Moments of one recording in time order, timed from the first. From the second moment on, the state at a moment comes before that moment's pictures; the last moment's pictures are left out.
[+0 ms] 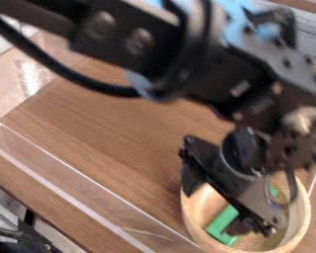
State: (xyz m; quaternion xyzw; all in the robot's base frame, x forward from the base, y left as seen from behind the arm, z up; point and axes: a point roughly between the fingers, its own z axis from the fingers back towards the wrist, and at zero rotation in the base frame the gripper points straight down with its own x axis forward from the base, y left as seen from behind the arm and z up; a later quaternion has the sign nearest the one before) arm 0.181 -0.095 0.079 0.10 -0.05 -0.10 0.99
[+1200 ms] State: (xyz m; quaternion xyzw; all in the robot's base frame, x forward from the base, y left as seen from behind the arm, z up) arm 0.186 -0.104 0.091 0.07 -0.06 -0.03 1.00
